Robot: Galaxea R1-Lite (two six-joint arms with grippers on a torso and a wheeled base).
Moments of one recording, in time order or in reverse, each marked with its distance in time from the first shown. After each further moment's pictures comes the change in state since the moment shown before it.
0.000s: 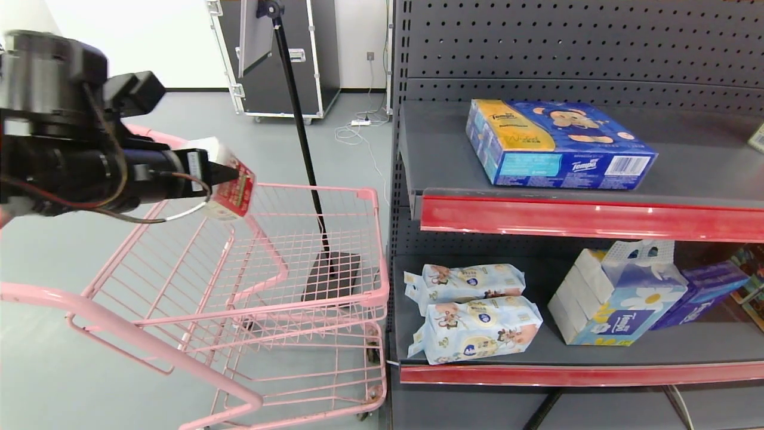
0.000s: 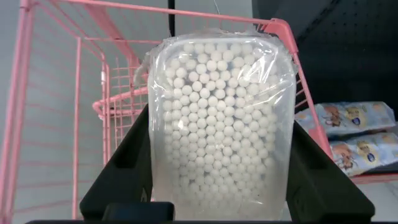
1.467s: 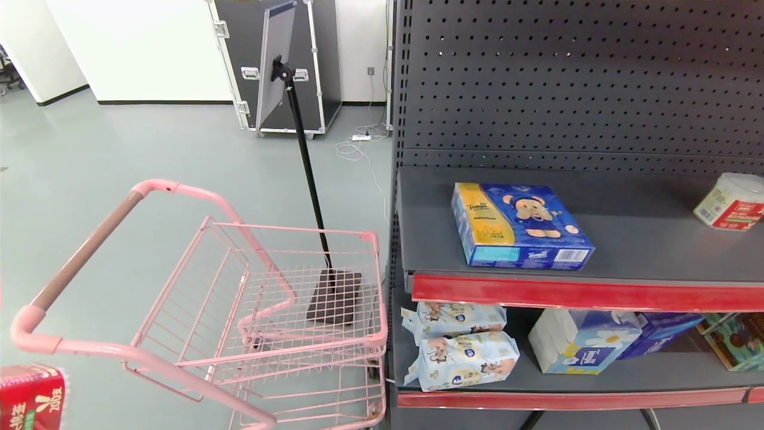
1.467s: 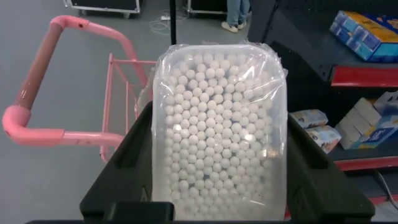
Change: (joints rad) left arm 0.084 -1.284 0.848 0.027 -0.099 0.083; right arm 0.000 0.000 0.000 0.000 0.000 0.001
